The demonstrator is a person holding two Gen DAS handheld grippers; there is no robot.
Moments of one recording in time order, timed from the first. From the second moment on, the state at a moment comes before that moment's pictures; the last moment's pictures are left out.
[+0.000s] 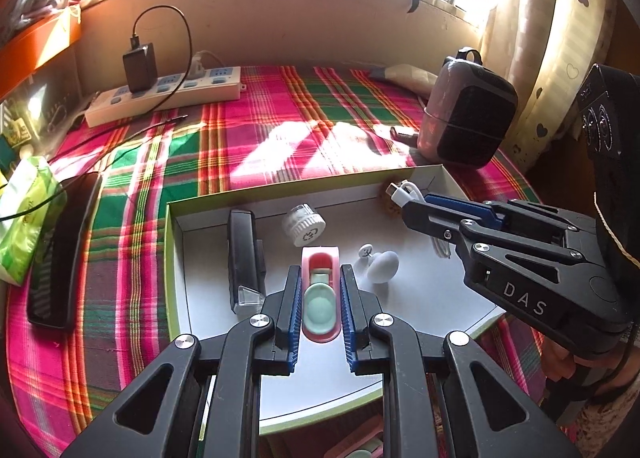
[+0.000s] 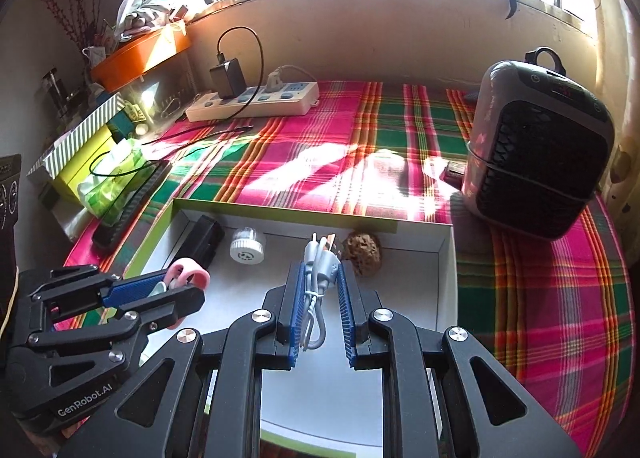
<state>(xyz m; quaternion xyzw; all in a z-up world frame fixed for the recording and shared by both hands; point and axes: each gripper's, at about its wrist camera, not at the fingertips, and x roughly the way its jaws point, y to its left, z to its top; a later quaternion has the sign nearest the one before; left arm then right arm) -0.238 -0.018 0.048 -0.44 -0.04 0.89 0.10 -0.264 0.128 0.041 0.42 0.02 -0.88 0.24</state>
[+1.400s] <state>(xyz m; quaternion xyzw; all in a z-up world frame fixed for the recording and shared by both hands) -0.267 -0.015 0.017 -0.48 -0.03 0.87 0.09 -0.289 0.109 0.014 0.47 0.03 -0.85 0.23</state>
